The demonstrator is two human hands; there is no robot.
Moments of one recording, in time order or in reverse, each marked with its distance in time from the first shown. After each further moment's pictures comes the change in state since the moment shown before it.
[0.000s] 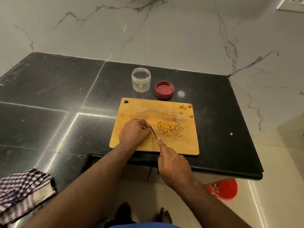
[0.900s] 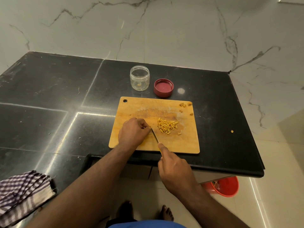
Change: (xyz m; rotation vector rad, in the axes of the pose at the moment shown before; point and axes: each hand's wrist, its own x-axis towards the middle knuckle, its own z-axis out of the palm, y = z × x) left_hand 0.001 -0.006 0.004 -0.015 0.003 0.020; right_hand -0.015 0.002 0.002 0.047 0.031 -0.014
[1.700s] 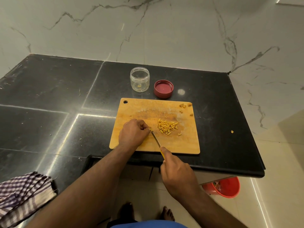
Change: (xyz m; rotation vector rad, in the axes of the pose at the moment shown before) left_hand 0.000 -0.003 -0.001 -0.035 -0.007 0.013; right_hand -0.011 0.002 -0.002 0.000 0.020 -0.029
